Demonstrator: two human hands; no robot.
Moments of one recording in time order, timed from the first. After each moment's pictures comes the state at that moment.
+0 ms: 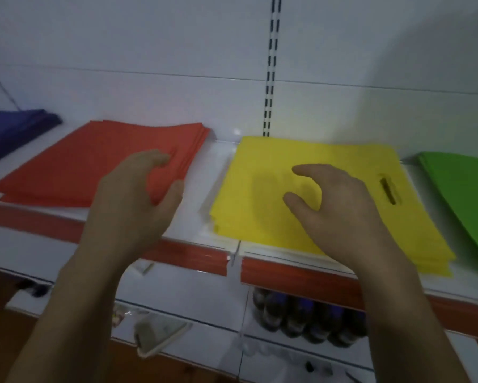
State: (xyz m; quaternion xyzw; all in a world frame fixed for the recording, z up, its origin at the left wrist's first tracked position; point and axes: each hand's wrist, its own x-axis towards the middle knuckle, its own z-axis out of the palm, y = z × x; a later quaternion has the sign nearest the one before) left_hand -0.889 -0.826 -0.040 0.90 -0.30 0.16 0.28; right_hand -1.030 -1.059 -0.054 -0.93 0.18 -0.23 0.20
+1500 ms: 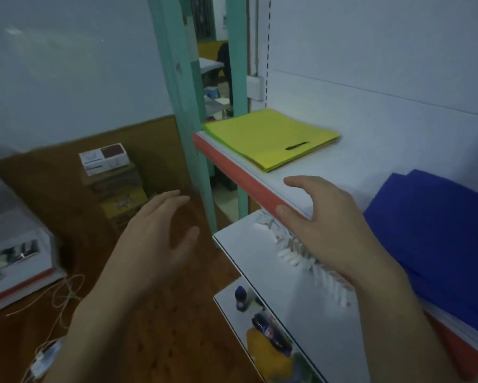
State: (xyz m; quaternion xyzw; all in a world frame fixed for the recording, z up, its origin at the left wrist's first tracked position) left_hand -0.443 -0.062 -0.055 0.97 0.04 0.13 0.18; right_hand -0.381 -0.318 -0.043 -0.91 -0.18 -0.09 0.36
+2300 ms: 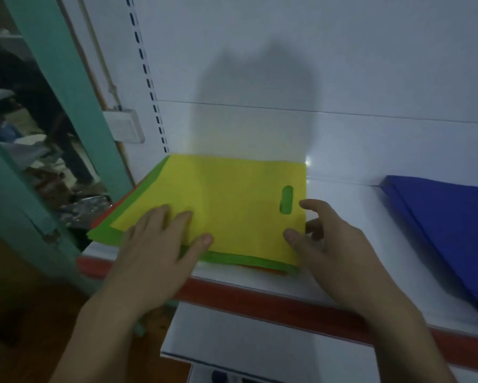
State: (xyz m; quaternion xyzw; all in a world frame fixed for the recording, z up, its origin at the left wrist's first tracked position) left_hand -0.071 -0.006 -0.078 0.94 -0.32 0.00 0.13; right_hand -0.219 -0.233 -0.071 -0.90 0.24 -0.15 0.33
